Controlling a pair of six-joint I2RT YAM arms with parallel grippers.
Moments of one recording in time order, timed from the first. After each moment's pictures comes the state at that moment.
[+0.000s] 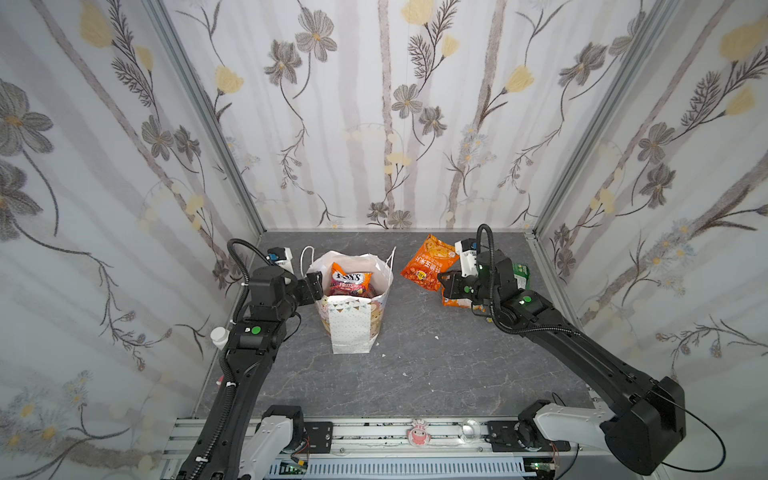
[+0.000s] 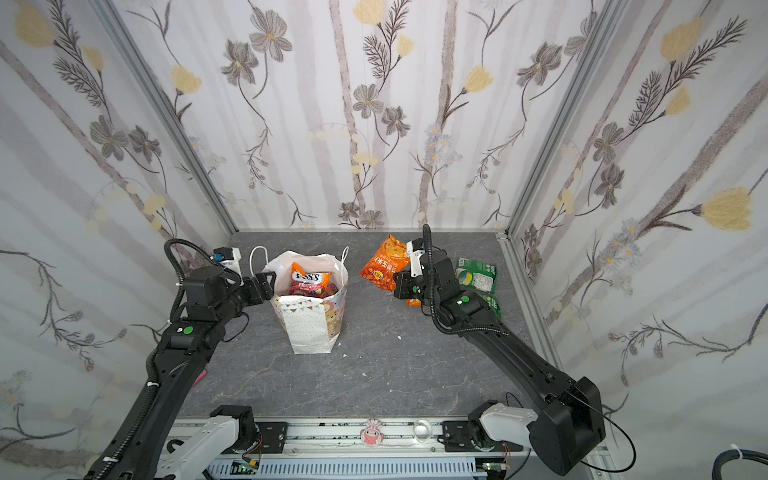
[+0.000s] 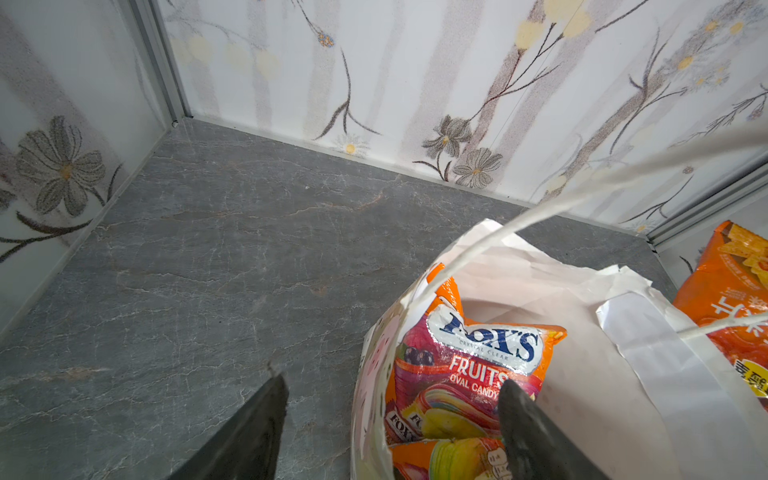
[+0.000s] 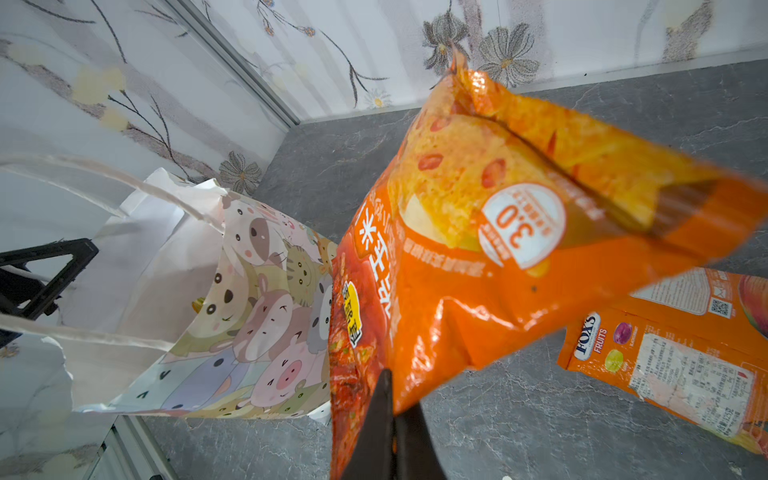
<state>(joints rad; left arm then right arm) -0.07 0.91 0.89 -0.42 0.10 -0.31 0.55 1.24 1.06 -0.30 -0.14 0.48</state>
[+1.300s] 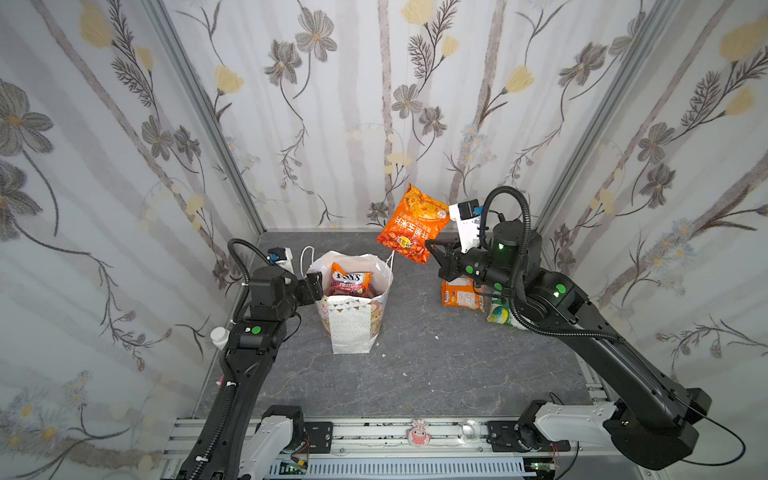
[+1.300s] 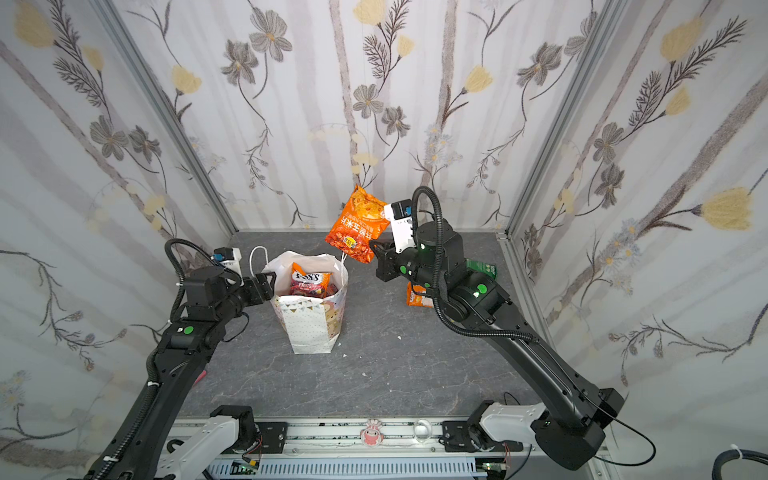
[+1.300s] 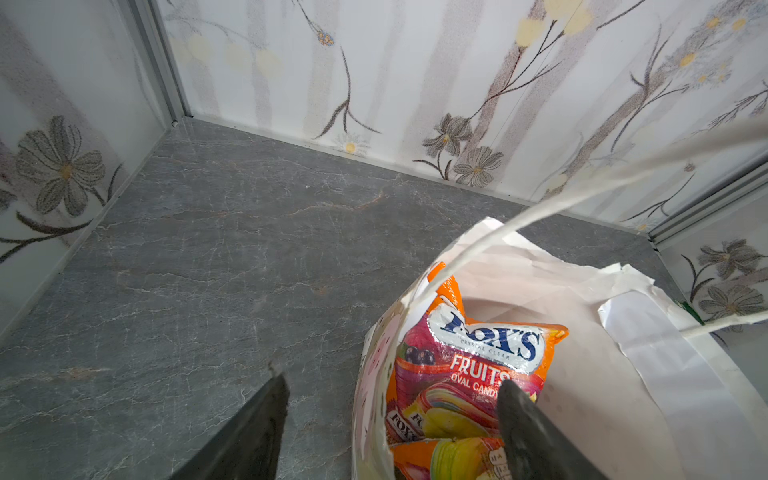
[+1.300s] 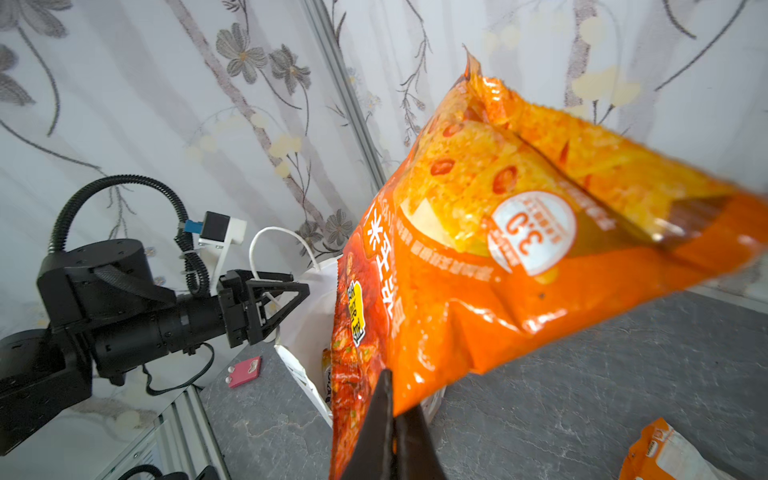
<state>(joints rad) -0.07 0.91 0.88 -0.42 0.10 -0.31 0.78 1.28 1.56 -0.49 -0.08 0.30</state>
